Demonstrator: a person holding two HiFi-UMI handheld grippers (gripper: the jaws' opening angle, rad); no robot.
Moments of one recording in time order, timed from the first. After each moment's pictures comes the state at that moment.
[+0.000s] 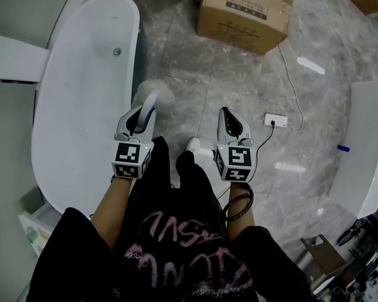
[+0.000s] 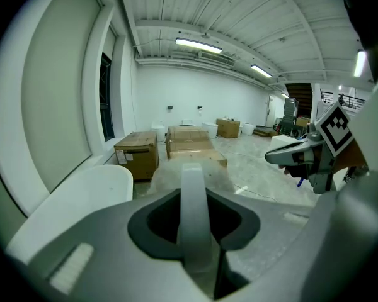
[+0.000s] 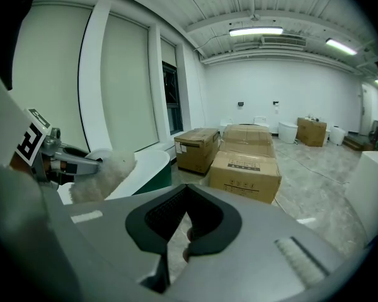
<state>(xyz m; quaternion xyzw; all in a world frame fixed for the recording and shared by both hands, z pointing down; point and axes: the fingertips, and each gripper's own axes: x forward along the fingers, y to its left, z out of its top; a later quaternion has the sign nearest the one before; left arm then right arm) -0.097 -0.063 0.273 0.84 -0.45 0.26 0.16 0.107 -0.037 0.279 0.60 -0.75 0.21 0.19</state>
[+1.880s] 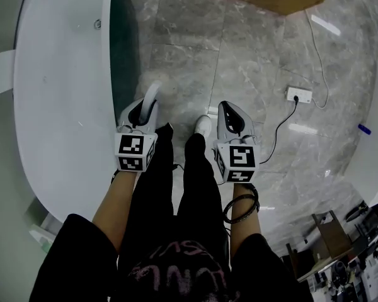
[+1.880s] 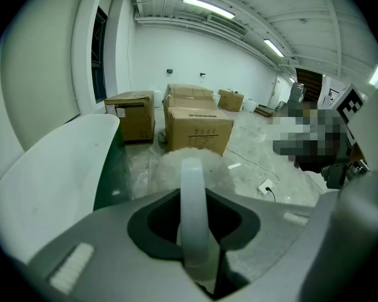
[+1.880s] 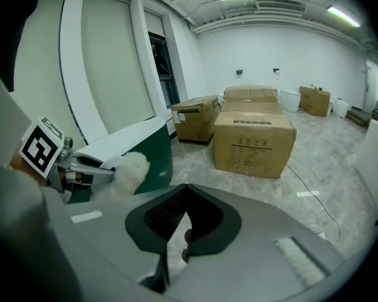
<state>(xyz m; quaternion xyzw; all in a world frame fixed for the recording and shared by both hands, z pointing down) -0.103 -0.090 0.499 0.81 -0.41 0.35 0.24 0.083 -0.056 0.475 0.57 -0.73 0.31 0.24</state>
